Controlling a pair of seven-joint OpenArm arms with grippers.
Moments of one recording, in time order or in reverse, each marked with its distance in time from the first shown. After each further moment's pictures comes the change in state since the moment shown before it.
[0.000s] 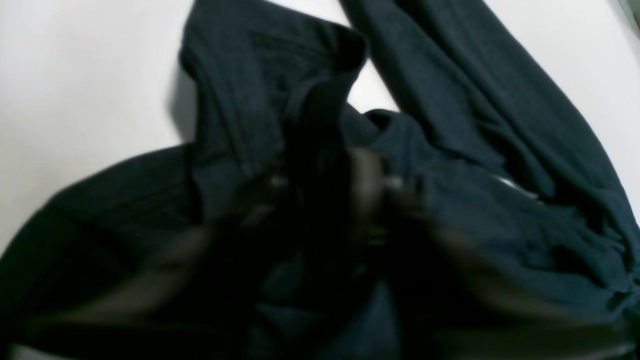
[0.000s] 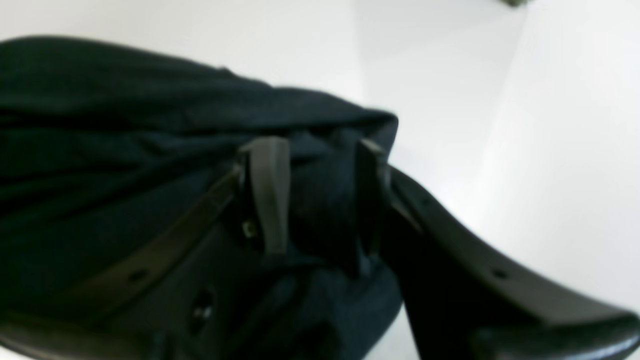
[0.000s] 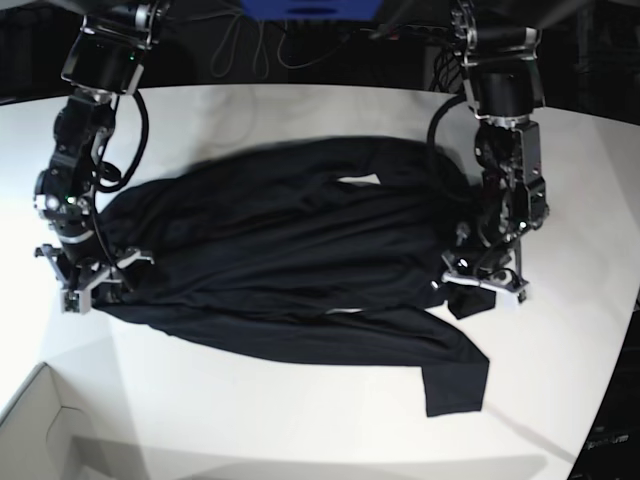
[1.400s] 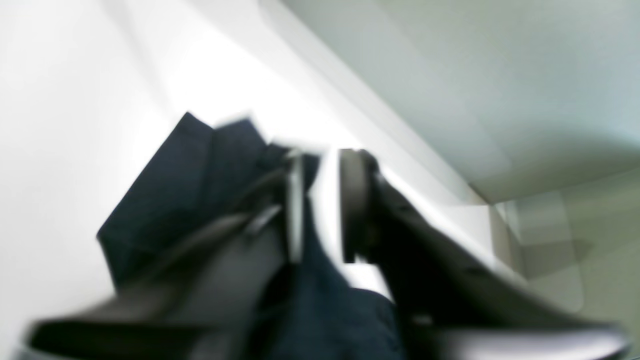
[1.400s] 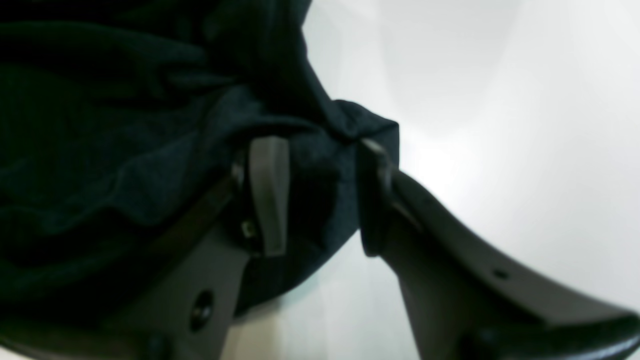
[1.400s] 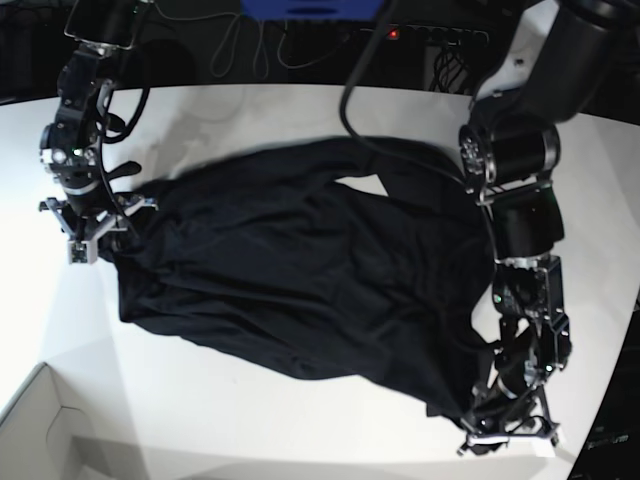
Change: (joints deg) left arm -28.6 0.7 -3.7 -13.1 -0.1 0.0 -6.4; right arm -10.1 -0.1 0.0 4.2 0.0 0.0 0.5
